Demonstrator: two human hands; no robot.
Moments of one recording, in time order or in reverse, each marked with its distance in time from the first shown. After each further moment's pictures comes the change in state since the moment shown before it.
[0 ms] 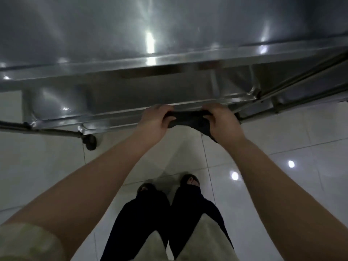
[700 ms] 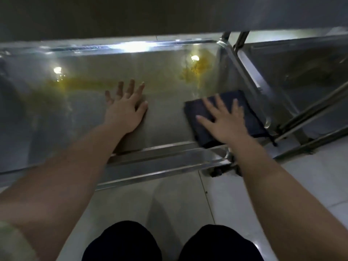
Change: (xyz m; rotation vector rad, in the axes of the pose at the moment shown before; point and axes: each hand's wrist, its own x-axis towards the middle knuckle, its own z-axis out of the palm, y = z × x) left_hand 0.191 -0.143 0.052 0.515 0.171 -0.021; right_hand 0.162 0.125 0.071 -0.369 0.051 0.163
